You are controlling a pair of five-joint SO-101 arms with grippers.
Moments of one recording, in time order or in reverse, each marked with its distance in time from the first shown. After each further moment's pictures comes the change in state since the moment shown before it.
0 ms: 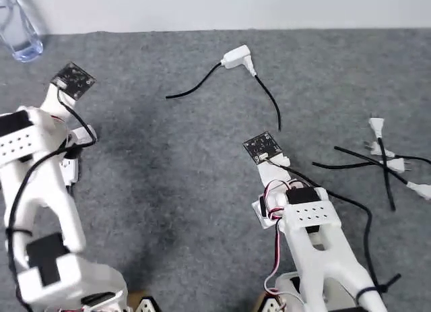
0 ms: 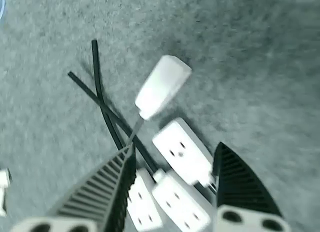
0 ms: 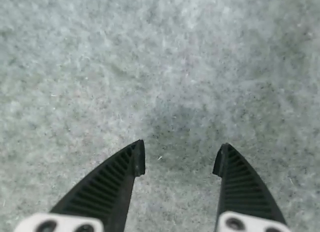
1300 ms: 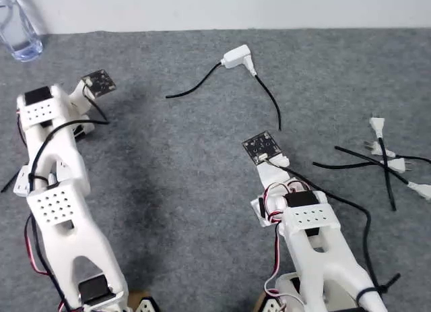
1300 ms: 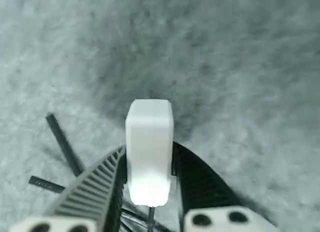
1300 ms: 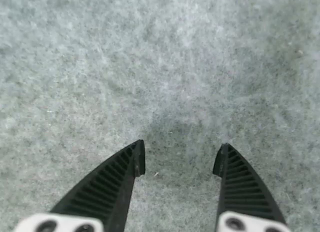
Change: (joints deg) left arm 3.1 49.6 -50.6 11.0 -15.5; right arm -0.3 0.0 2.4 -6.2 0.0
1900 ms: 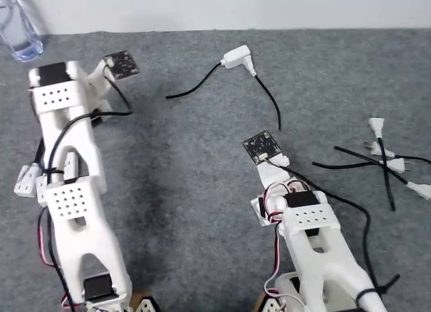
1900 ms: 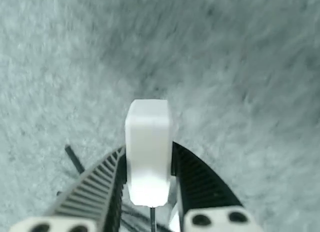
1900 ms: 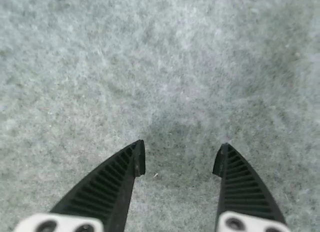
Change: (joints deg) left arm 8.0 0.4 -19.8 20.0 2.8; right arm 0.0 -0.5 0.0 0.0 0.0
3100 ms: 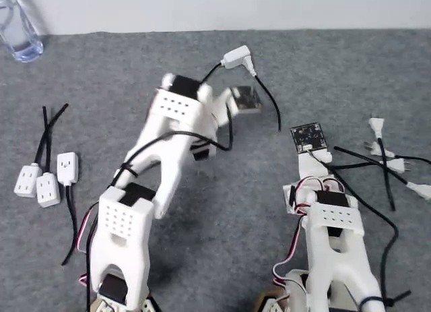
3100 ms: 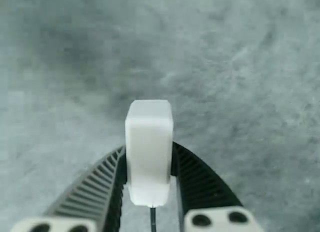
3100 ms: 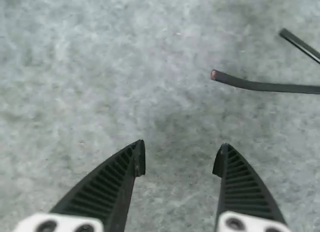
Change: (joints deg) left arm 34.5 -13.5 29.3 -0.5 20.3; right arm 16.9 0.0 -0.2 -5.7 0.0
